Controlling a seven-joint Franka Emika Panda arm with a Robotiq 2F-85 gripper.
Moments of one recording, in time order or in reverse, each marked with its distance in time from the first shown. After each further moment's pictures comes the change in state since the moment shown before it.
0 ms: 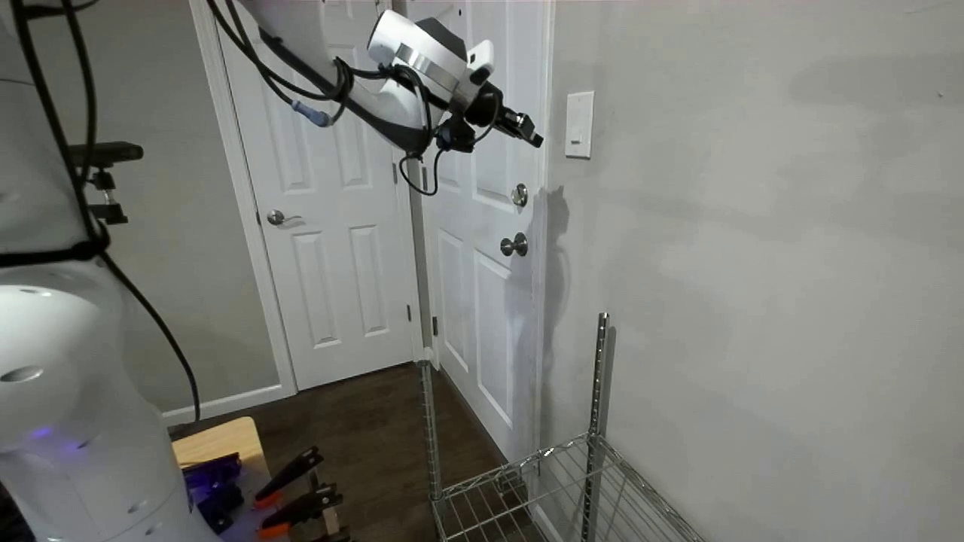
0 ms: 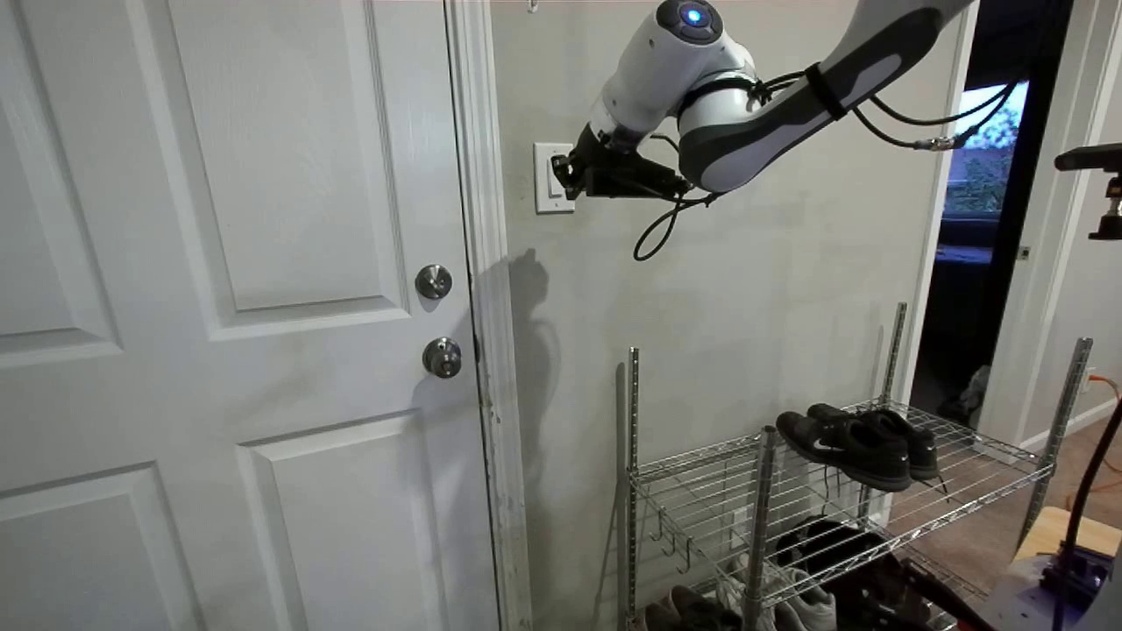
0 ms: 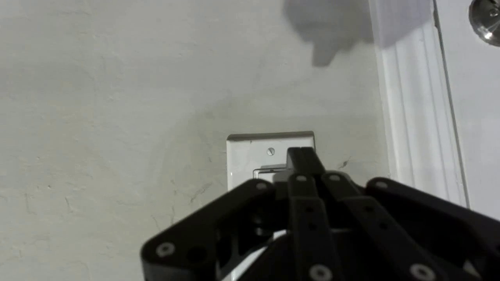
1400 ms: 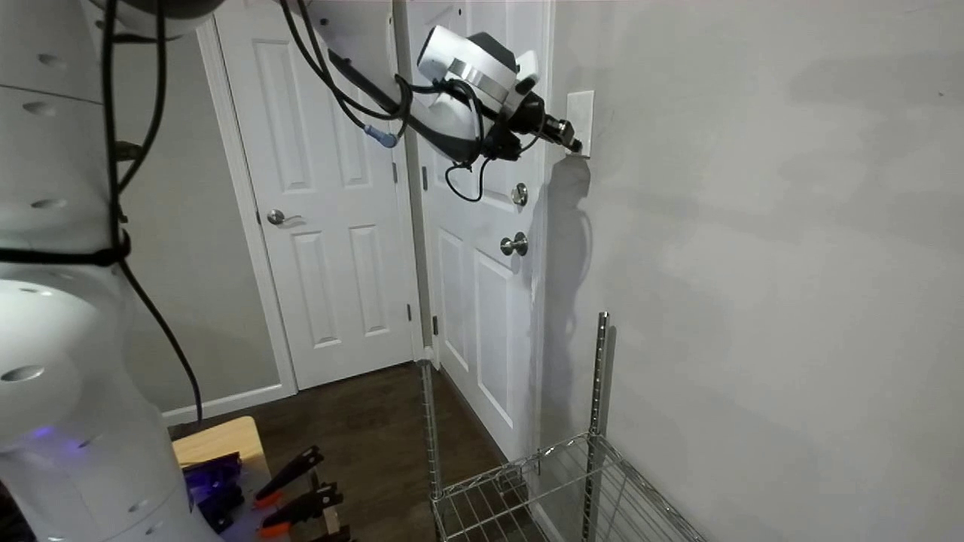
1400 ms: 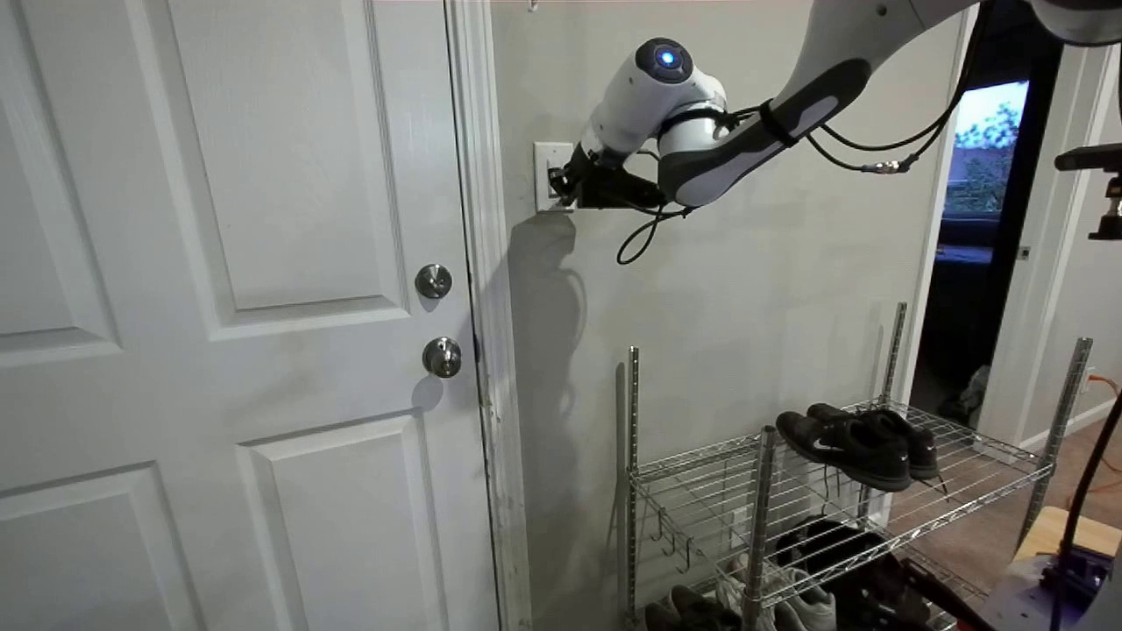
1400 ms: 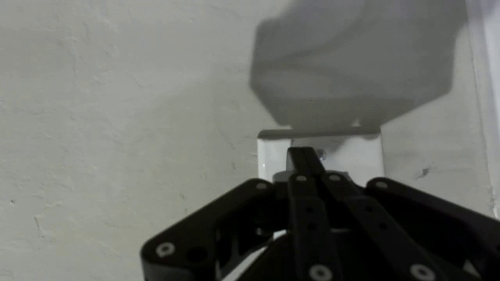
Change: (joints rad) arm 0.005 0.193 -0.070 0.198 -0.077 0.033 0.010
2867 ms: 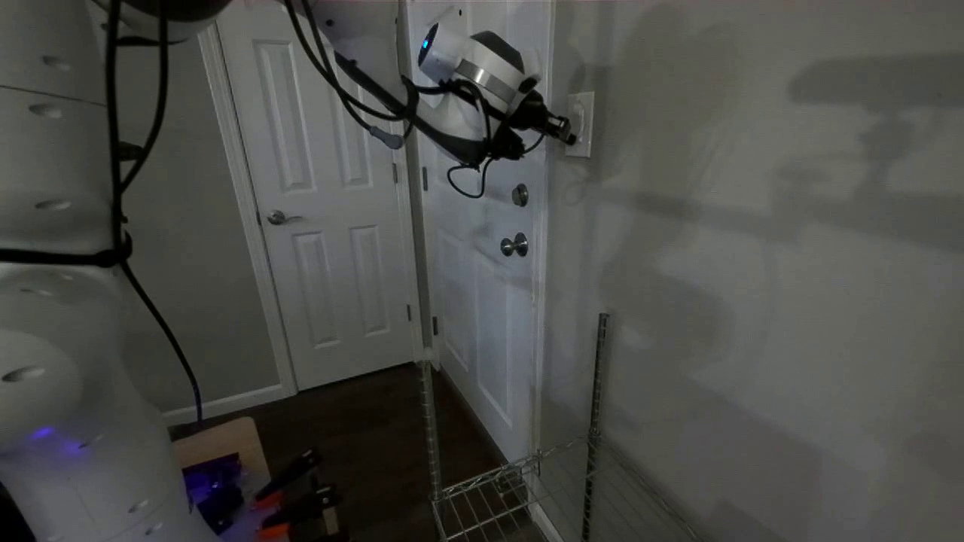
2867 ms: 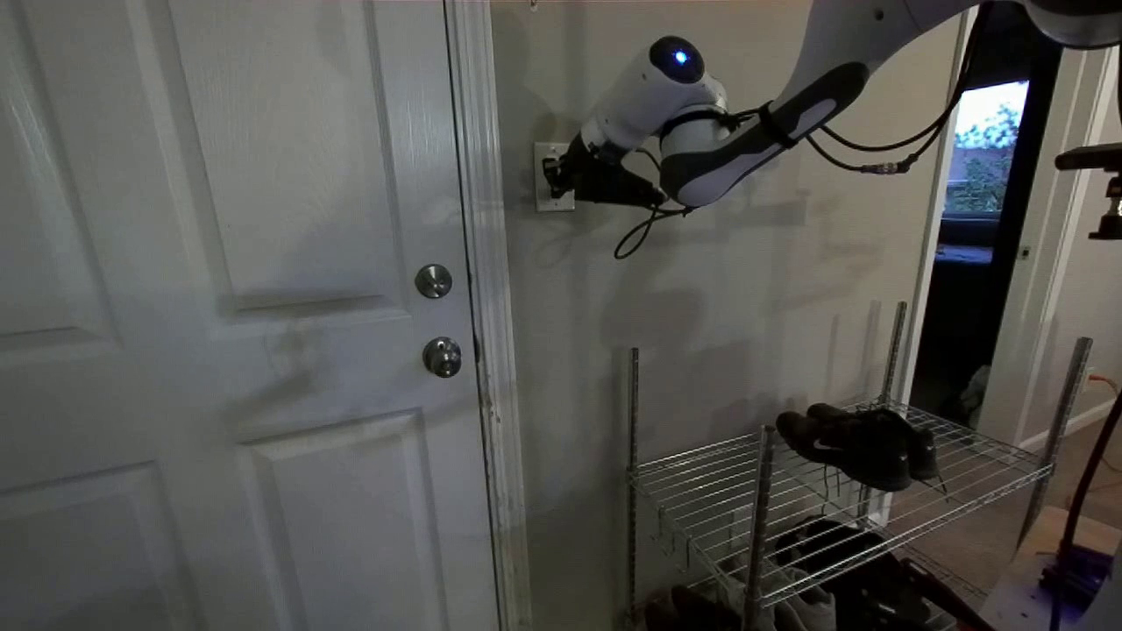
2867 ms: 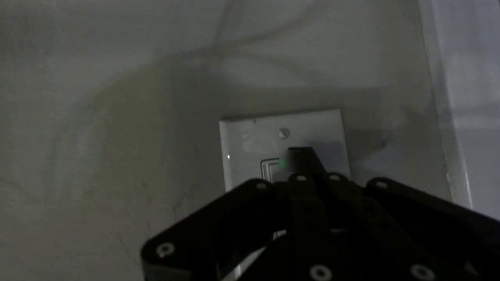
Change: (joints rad) arm 0.002 0.014 -0.023 0.018 -0.014 0.127 0.028
